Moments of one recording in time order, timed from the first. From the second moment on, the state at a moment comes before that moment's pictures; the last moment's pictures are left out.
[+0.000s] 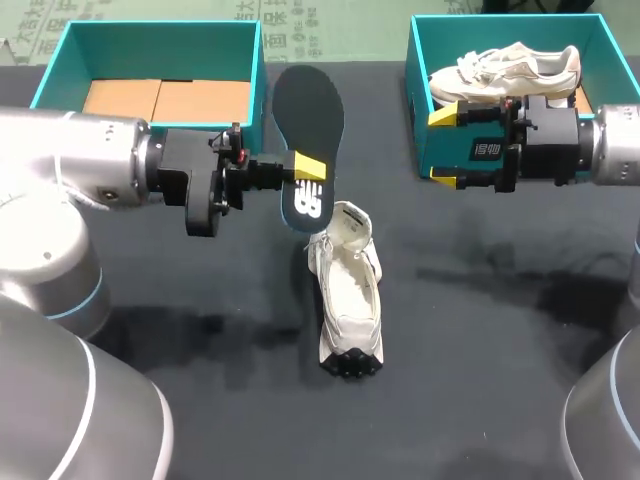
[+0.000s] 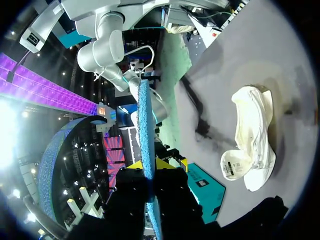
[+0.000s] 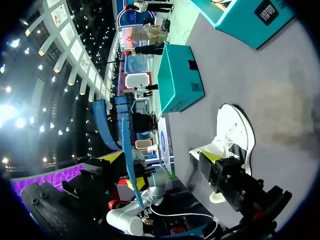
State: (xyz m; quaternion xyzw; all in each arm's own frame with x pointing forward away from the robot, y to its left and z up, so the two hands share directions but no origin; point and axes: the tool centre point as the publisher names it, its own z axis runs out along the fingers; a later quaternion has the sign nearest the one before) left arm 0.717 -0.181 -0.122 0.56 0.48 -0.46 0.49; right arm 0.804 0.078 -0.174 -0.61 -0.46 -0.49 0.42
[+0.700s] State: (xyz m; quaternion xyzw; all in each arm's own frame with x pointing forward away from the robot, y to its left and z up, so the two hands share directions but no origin) left arm 0.737 -0.216 -0.159 0.53 0.50 -0.48 0.48; right arm 0.812 0.126 -0.165 -0.56 -0.48 -0.53 0.42
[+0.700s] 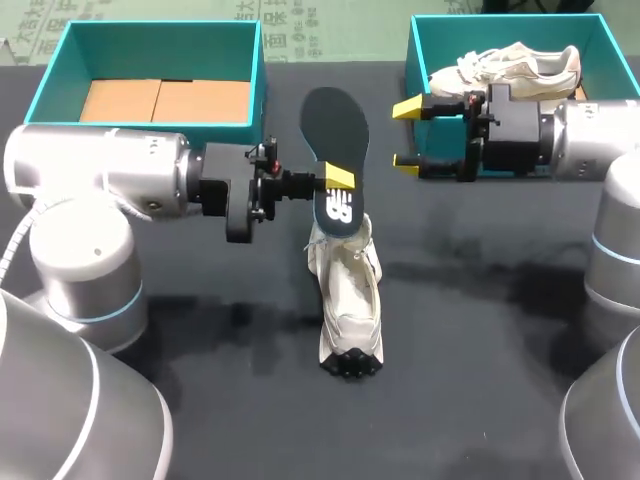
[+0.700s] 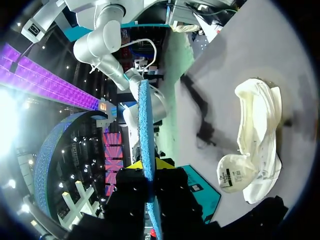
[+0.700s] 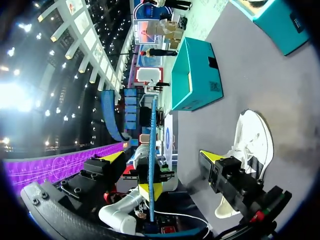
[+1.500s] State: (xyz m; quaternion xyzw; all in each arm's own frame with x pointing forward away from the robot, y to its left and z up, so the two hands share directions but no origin) left arm 0.743 -0.228 -0.164 0.53 0.49 -0.47 0.50; right arm 0.801 0.151 -0.166 -0.54 -0.50 -0.51 0.45
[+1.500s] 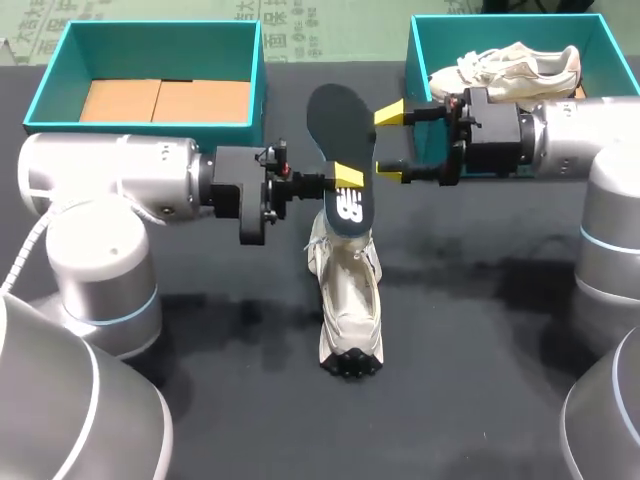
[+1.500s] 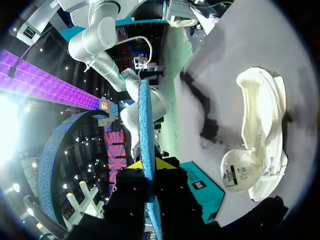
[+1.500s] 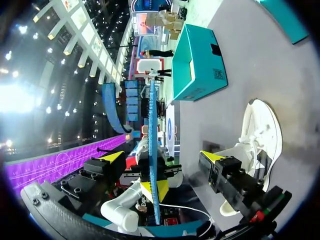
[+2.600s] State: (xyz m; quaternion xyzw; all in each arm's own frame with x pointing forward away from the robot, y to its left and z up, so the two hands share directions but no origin) left arm 0.750 -0.248 -0.173 0.53 0.51 -0.43 0.52; right arm 0.789 0.181 -0.165 -0.51 -0.52 -0.52 0.46
